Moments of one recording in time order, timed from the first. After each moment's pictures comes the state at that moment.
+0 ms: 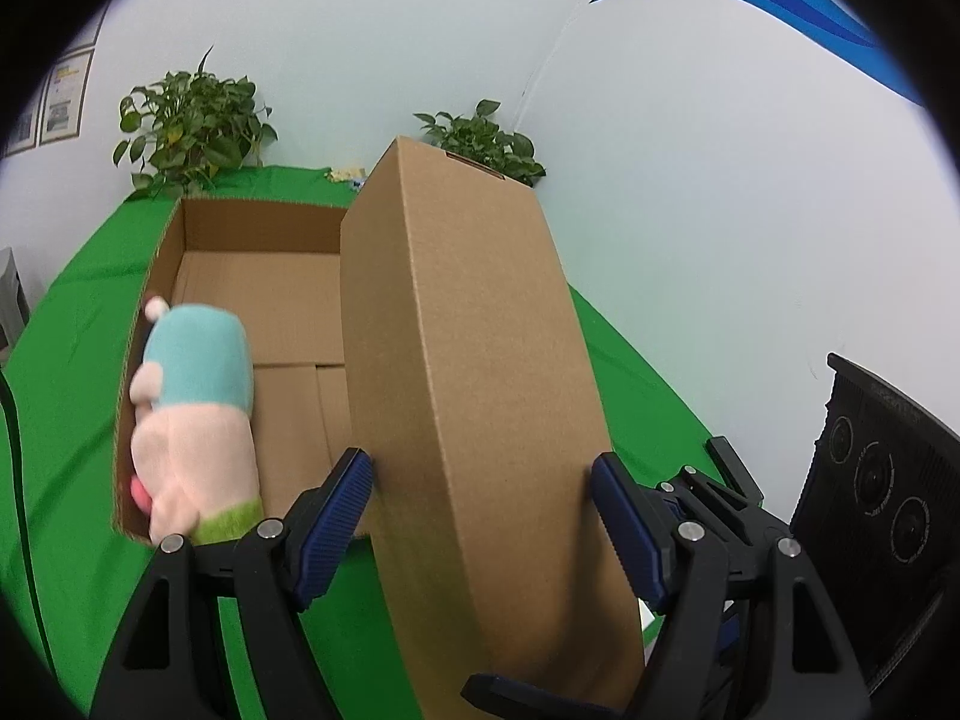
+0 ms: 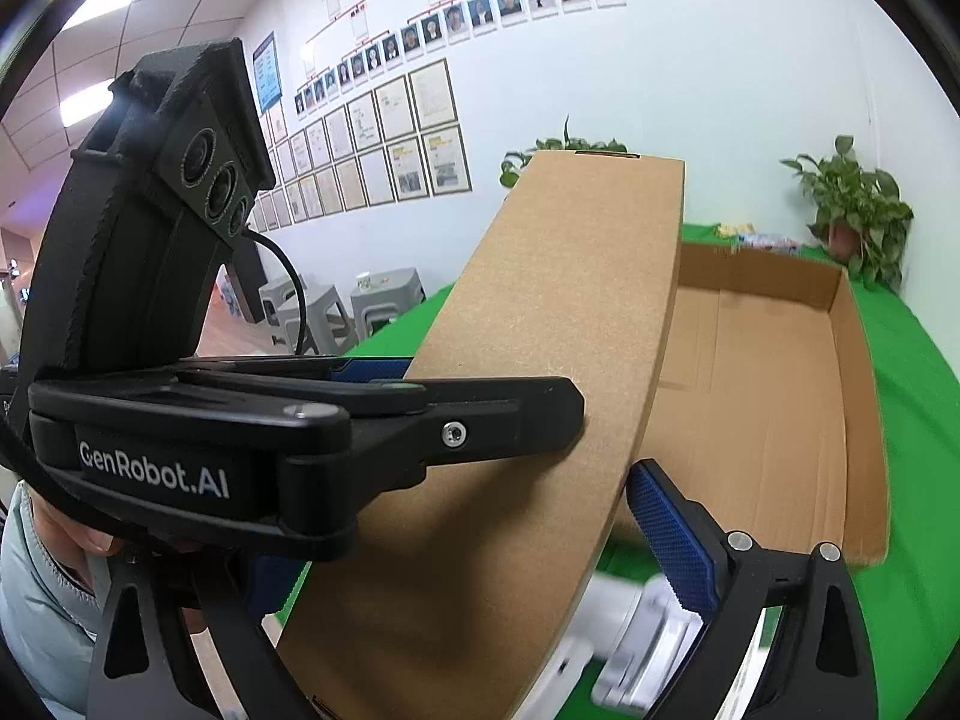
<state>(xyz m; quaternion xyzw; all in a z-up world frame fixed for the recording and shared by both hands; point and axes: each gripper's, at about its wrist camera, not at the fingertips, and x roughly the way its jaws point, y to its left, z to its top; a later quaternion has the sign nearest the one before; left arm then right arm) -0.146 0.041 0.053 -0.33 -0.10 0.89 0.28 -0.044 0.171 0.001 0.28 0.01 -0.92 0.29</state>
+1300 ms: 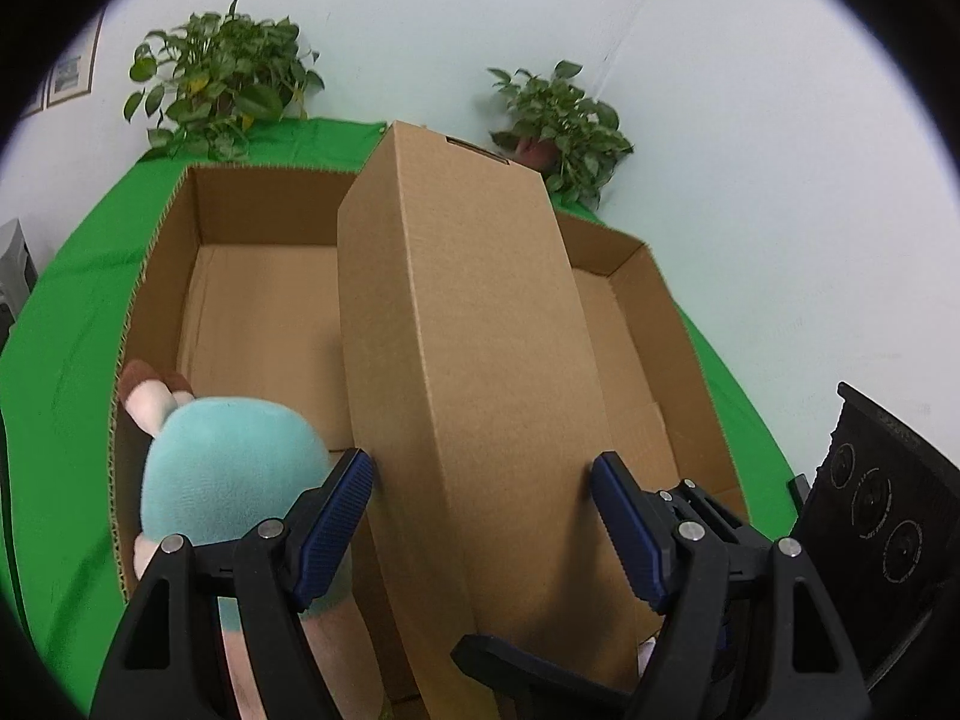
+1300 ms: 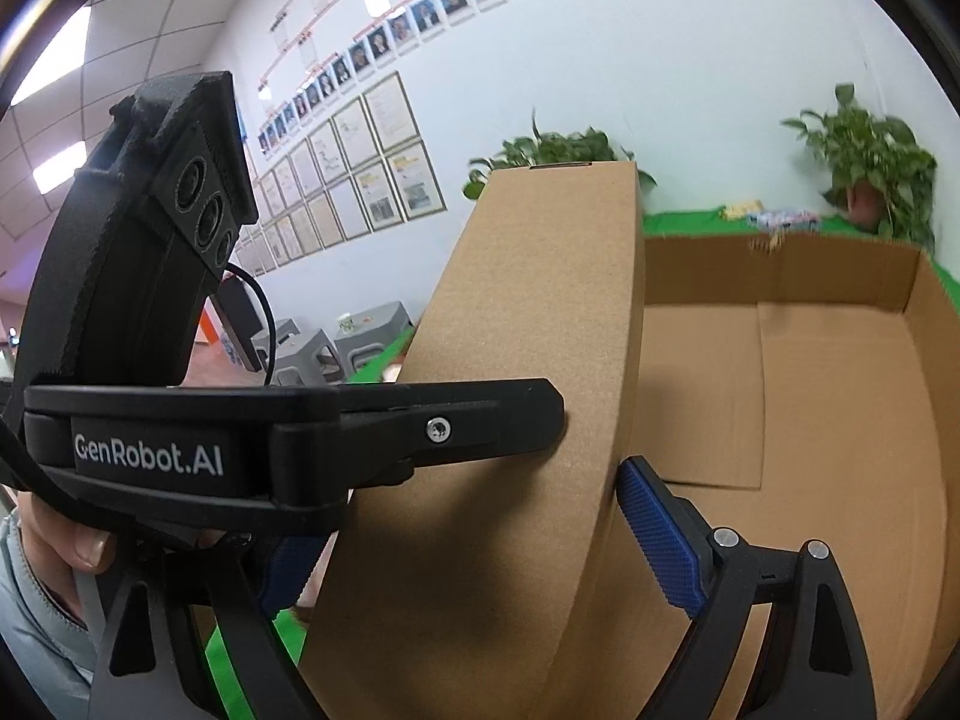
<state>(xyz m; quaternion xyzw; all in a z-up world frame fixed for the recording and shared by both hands) -0.310 0.018 -0.001 -0.41 -0.10 0.88 0.24 -0.279 0.121 -0.050 0.29 -0.06 -0.91 0.28</state>
